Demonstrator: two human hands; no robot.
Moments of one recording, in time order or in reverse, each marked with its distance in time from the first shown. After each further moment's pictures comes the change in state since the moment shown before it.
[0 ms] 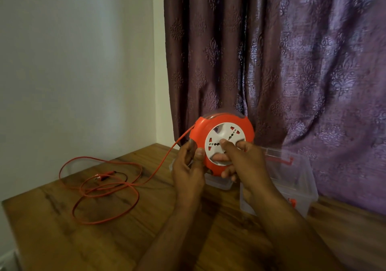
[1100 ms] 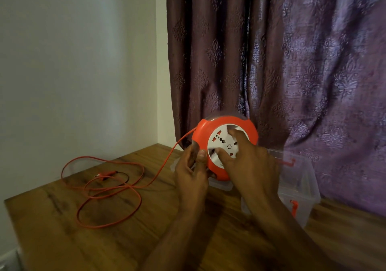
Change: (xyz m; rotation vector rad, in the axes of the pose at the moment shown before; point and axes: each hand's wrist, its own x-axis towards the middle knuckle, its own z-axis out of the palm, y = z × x) left_hand -0.003 -0.006 0.005 -0.030 0.037 -0.008; right_hand -0.008 -0.002 -0.005 -1.012 0.266 -0.563
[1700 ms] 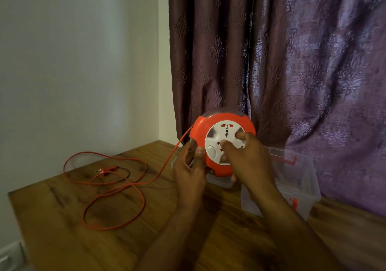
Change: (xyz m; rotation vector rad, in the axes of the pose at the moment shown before) left_hand 0.000 -0.002 -0.005 0.014 0.001 0.014; right_hand 0.007 -0.004 0.002 0.511 -0.173 0.307
